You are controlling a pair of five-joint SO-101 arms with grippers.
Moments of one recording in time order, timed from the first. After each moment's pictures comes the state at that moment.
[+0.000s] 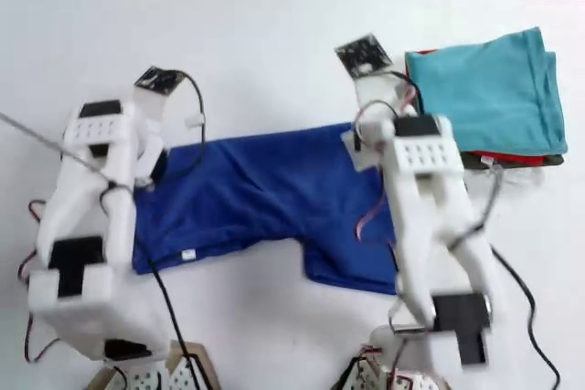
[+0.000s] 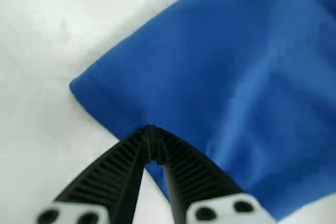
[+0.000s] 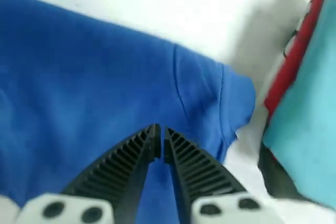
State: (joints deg) left arm -15.5 10.5 15.6 69.8 -24.1; right arm -9.0 -3.7 20.0 57.3 22.1
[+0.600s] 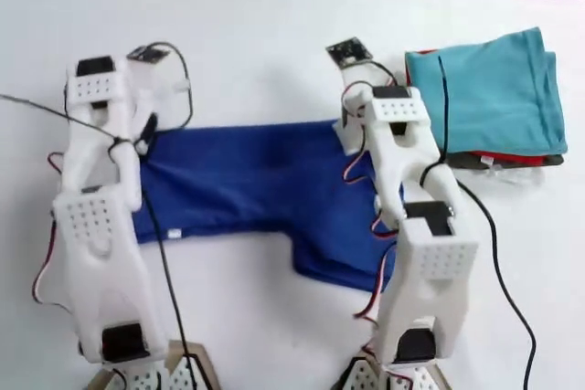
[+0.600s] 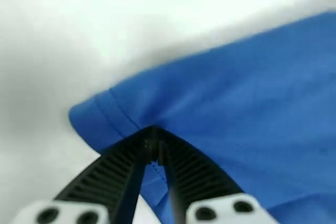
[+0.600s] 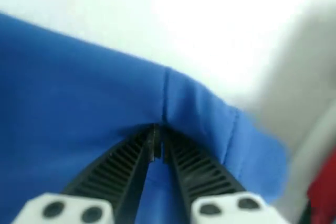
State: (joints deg) left arm -18.6 56.6 -47.5 94.5 -23.7; right arm -7.0 31.3 -6.1 57.0 21.8
